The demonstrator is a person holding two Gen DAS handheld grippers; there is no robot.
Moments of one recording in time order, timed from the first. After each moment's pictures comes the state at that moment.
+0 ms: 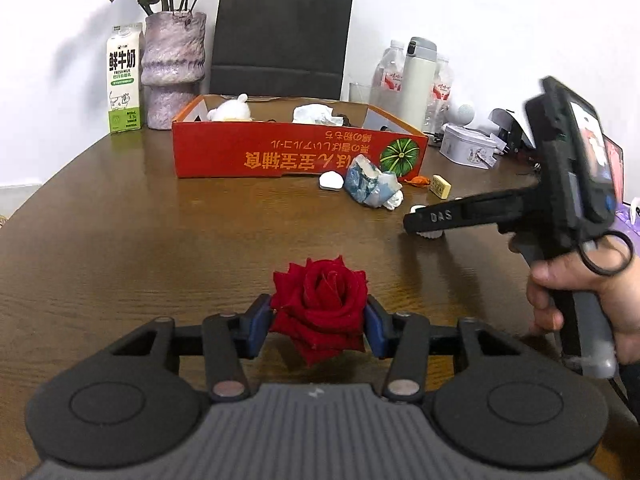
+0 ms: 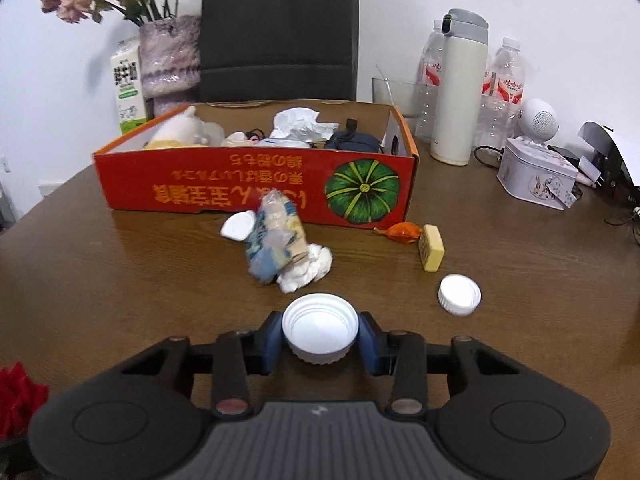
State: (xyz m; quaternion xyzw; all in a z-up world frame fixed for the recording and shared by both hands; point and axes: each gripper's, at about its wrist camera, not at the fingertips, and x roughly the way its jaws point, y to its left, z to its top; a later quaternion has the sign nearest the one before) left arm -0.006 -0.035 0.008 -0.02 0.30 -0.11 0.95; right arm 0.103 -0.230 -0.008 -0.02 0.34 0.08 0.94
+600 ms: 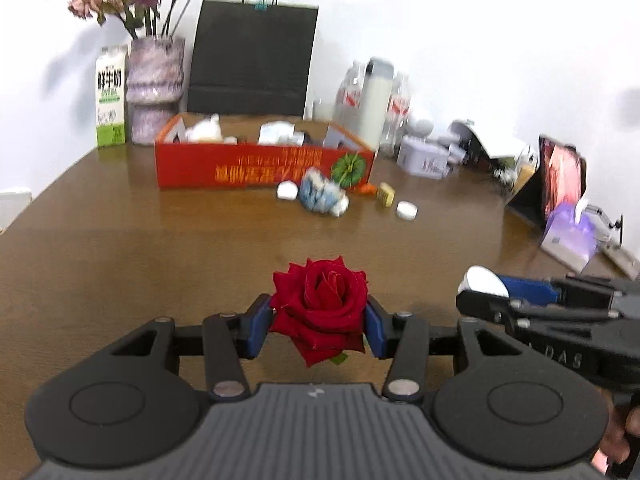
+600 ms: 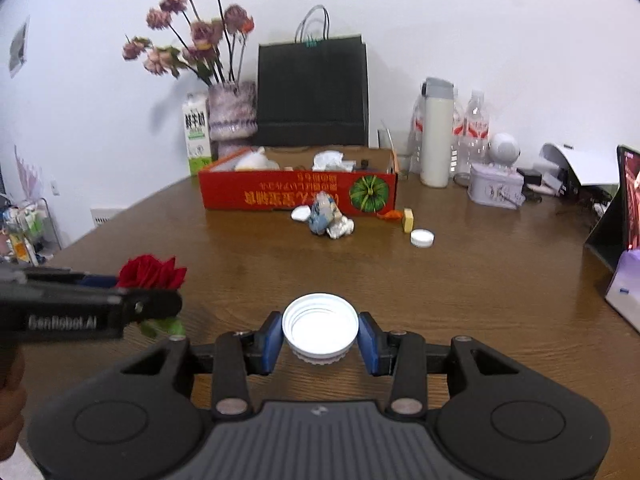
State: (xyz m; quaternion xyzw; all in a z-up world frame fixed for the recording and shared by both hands) left arm -0.064 -0.046 0.040 -0.03 0.28 -0.14 0.95; right arm -0.101 -0.256 0.031 -0.01 0.26 0.12 0.96
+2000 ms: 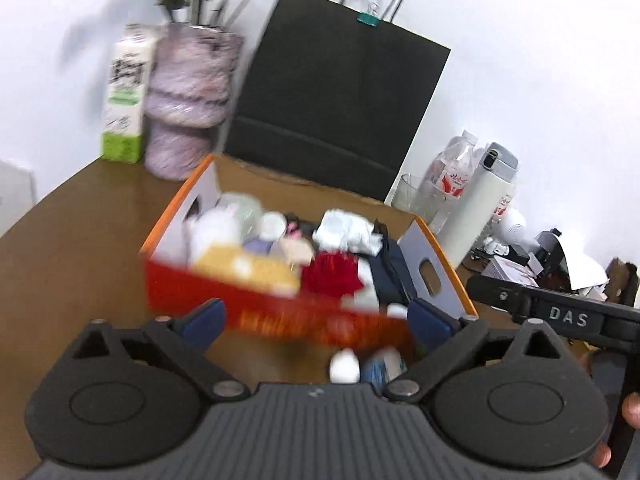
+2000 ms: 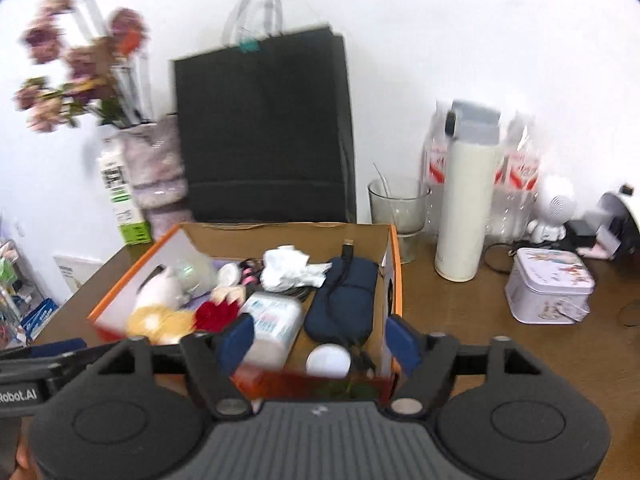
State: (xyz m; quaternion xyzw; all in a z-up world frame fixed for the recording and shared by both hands) left arm 0.157 -0.019 0.081 -0.15 0.29 -0.06 0.94; right arm 0.193 -0.248 0.102 0.01 0.29 0.11 0.95
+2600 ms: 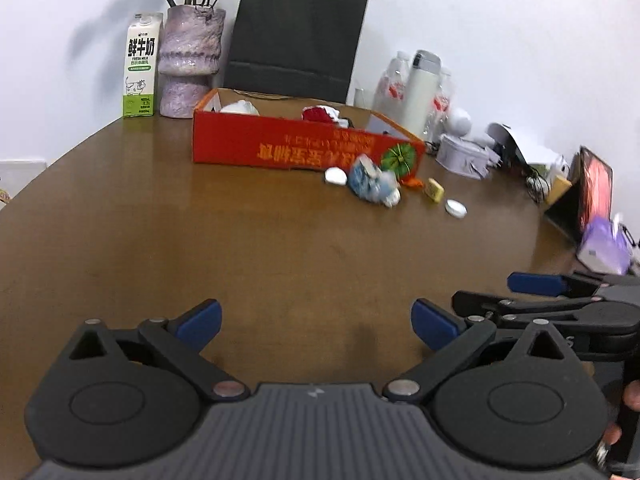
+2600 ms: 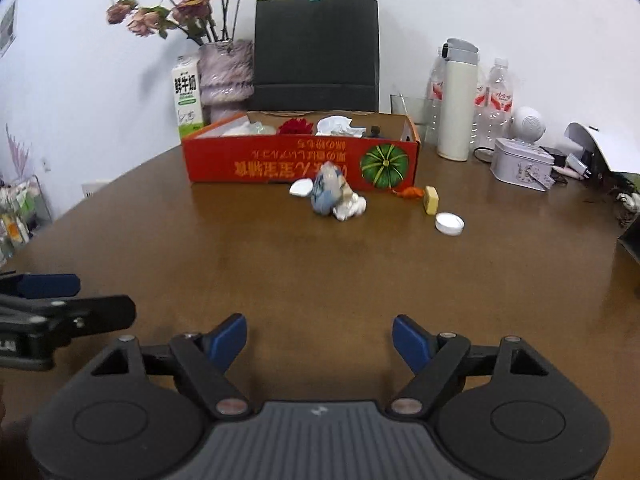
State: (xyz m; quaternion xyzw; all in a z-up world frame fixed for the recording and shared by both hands) left arm -0.037 -0.015 0.008 -0.05 0.30 -0.11 0.95; right arm -0.033 -0.235 0.002 -0.02 0.31 0.12 0.94
